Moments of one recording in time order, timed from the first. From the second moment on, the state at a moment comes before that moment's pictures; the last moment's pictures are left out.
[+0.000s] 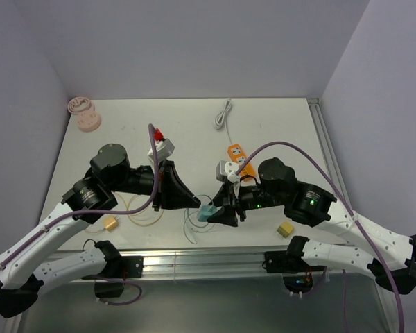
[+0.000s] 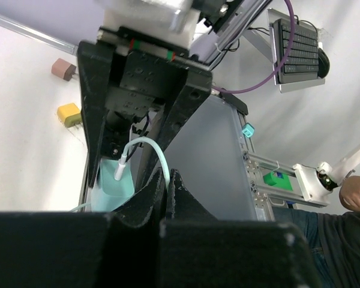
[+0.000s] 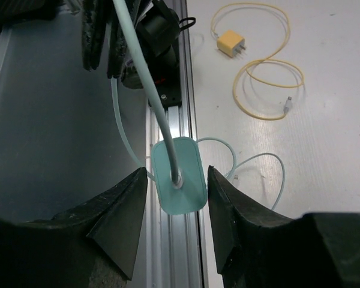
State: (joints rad) left arm -0.82 0.90 1.06 -0.22 0.88 -0.50; right arm 1.00 0.86 0.99 -0.47 -0.53 0.01
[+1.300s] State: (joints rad) left arm -0.81 0.79 1.12 -0.51 -0.25 -0.57; right arm 0.99 1.41 1.40 -0.48 0.08 0.07
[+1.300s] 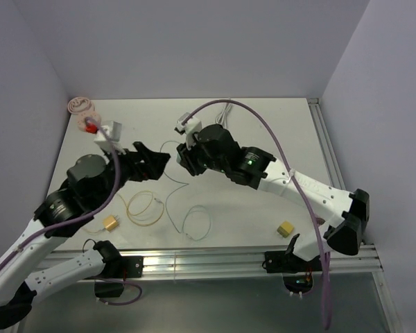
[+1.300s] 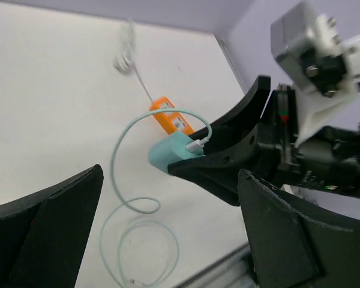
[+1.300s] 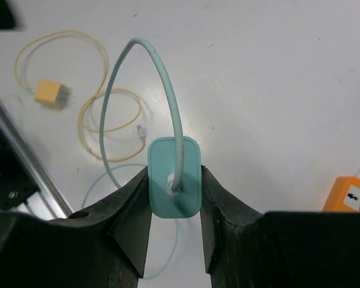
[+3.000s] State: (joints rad) left arm -0.82 0.43 0.85 -0.43 -0.45 -0.63; right arm 0.53 1.76 1.35 -0.39 0.15 0.14
